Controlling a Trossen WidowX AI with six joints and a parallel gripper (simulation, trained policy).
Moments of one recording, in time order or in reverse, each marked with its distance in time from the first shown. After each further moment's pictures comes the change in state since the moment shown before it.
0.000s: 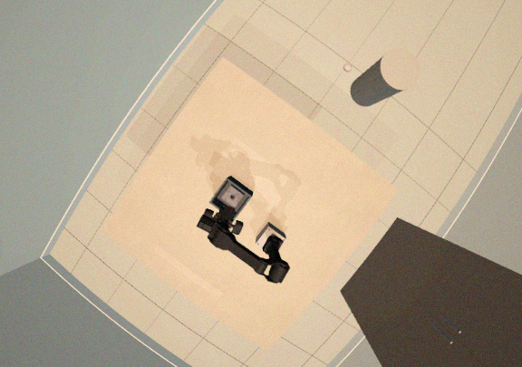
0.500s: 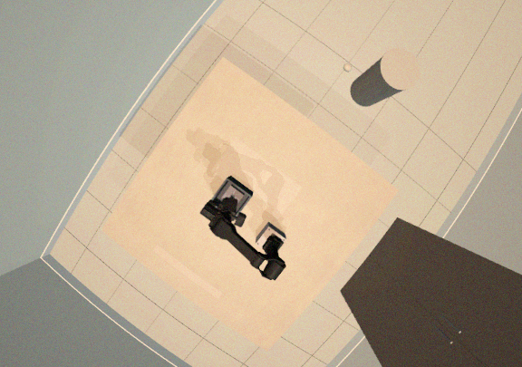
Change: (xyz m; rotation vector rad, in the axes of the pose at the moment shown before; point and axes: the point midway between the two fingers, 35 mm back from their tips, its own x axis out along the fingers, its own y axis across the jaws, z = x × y) arm 0.015 -0.003 0.038 0.003 -0.012 -0.067
